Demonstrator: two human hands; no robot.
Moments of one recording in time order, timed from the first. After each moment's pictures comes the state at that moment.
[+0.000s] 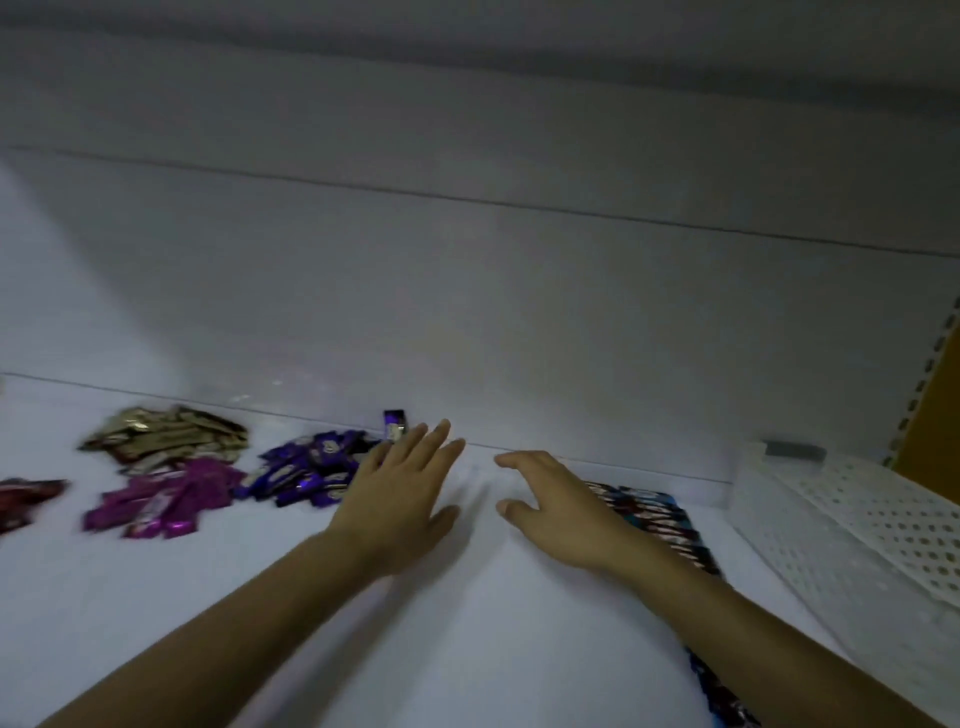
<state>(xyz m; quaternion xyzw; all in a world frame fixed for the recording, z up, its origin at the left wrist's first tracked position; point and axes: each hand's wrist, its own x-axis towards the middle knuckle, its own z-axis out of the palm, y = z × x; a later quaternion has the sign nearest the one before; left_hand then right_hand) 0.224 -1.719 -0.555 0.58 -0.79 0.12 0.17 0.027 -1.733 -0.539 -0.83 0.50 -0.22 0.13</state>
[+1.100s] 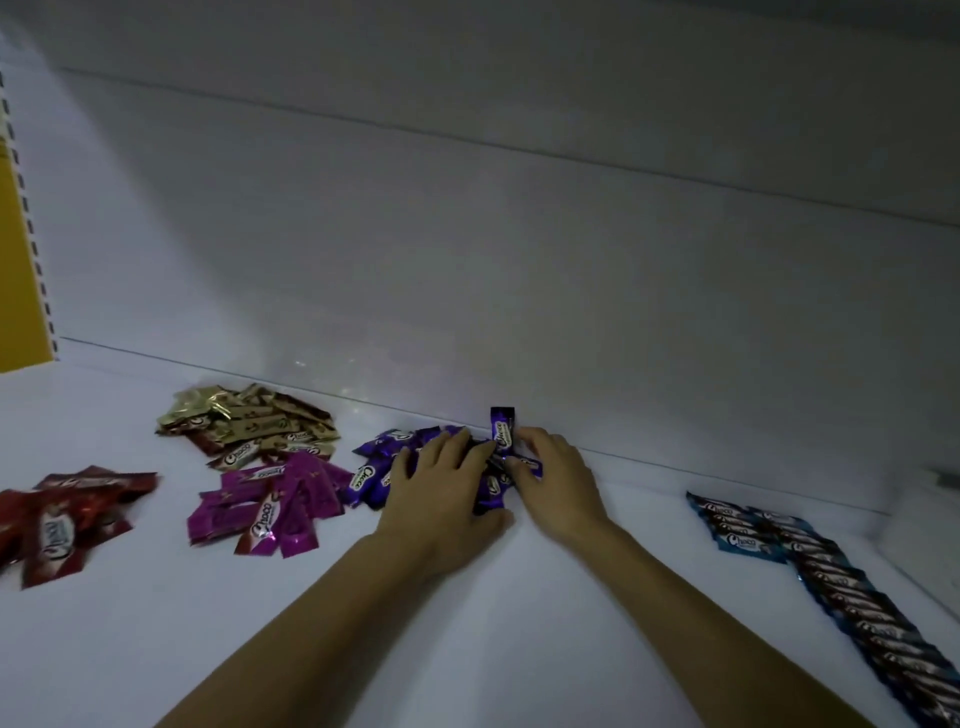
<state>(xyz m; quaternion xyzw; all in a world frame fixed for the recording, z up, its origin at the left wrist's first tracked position) 0.319 -1.771 -0.592 0.61 -0.76 0.01 0.21 0.165 -1.824 -0.589 -0.75 0.57 -0.33 0.09</state>
